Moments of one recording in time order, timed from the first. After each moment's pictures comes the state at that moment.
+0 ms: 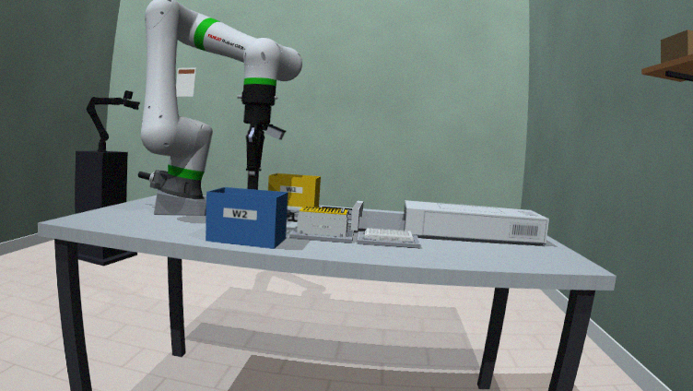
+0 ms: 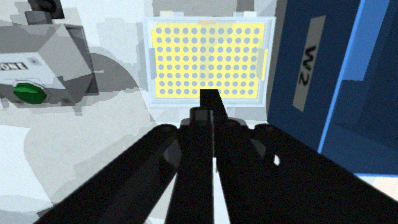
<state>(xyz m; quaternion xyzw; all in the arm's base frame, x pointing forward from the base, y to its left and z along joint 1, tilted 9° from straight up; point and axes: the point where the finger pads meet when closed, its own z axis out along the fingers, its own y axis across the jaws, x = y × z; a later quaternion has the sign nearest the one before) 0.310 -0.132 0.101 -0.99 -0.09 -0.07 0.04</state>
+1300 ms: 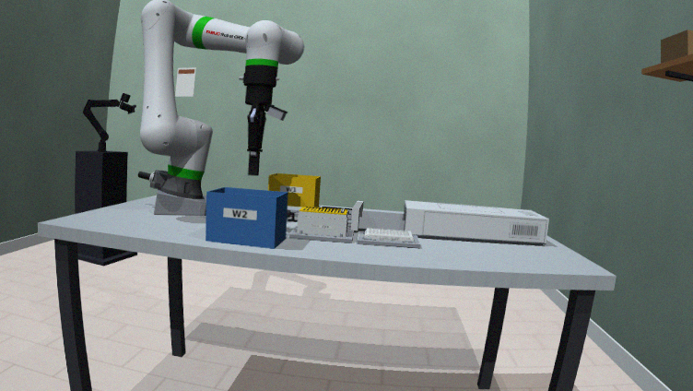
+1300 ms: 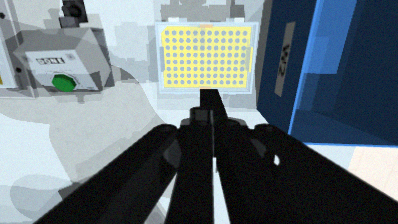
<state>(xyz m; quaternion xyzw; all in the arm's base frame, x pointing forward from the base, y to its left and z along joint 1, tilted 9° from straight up) 0.303 -0.136 0.154 -0.99 -0.09 -0.07 0.04</state>
